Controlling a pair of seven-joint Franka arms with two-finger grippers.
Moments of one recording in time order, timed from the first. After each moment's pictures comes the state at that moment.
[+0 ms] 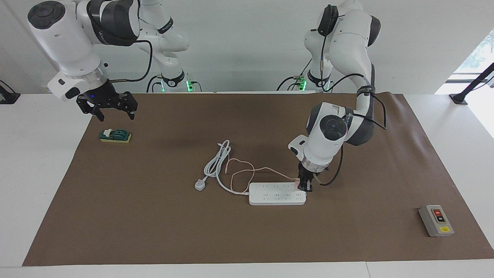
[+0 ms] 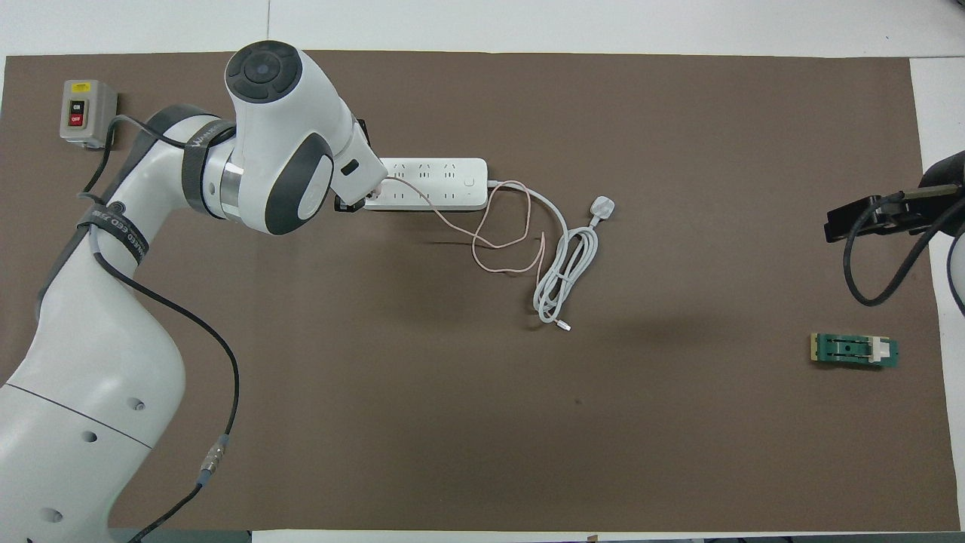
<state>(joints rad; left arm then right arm) -0.24 0.60 -0.20 -1.41 0.07 2.02 1.30 -0.05 0.02 0.01 -1.66 -0.02 1.64 -0.10</state>
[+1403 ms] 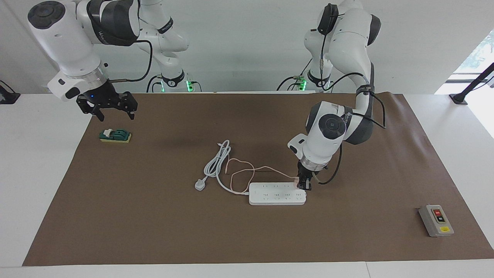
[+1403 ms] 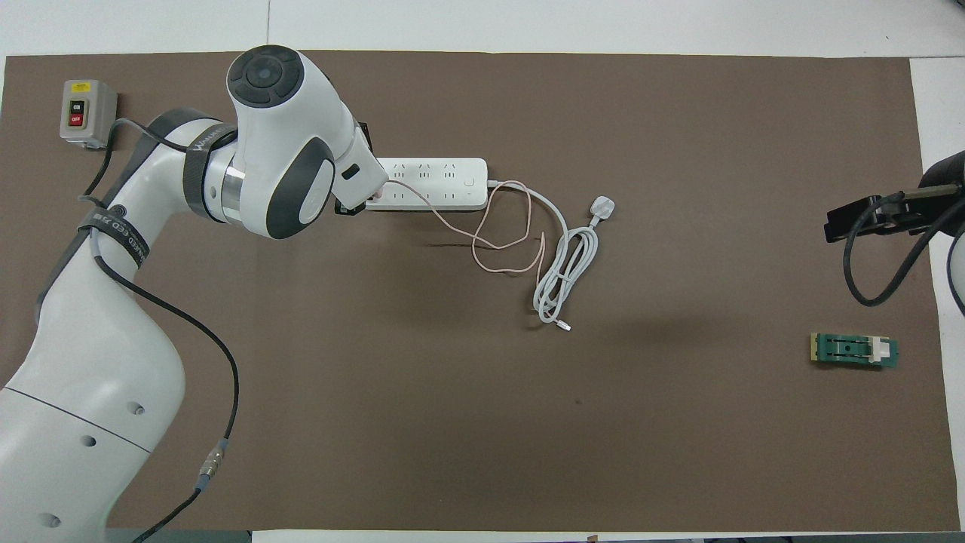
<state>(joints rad) -0.24 0.59 -0.20 -1.43 0.07 2.03 1.32 -0.05 0.02 0.01 -1.66 -0.02 1.64 -0.10</state>
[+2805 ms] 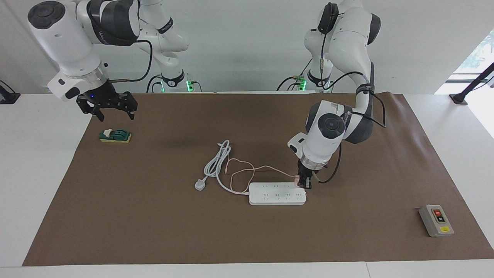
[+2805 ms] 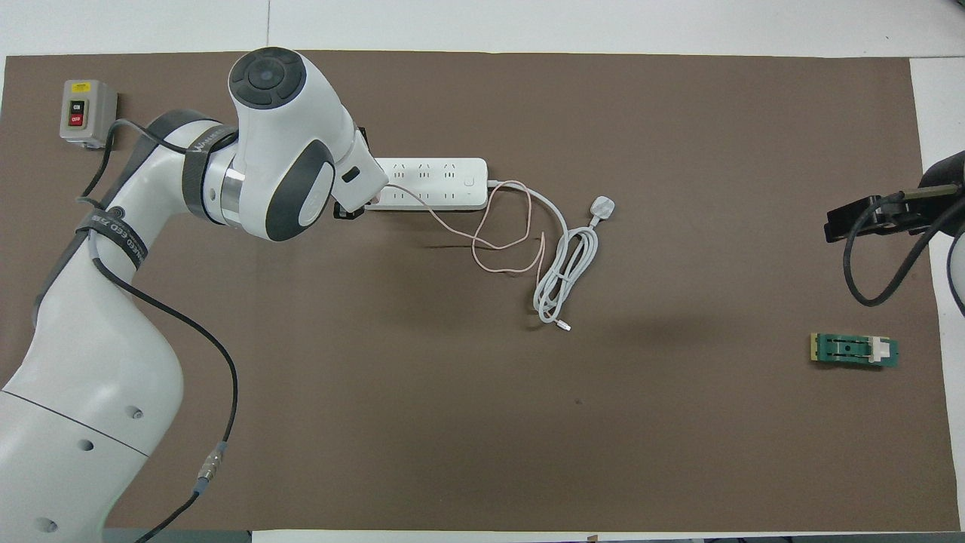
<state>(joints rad) -0.24 0.58 -0.20 -1.44 0.08 2.01 1.28 -0.05 0.02 0.01 -1.66 -0.02 1.64 -0.10</state>
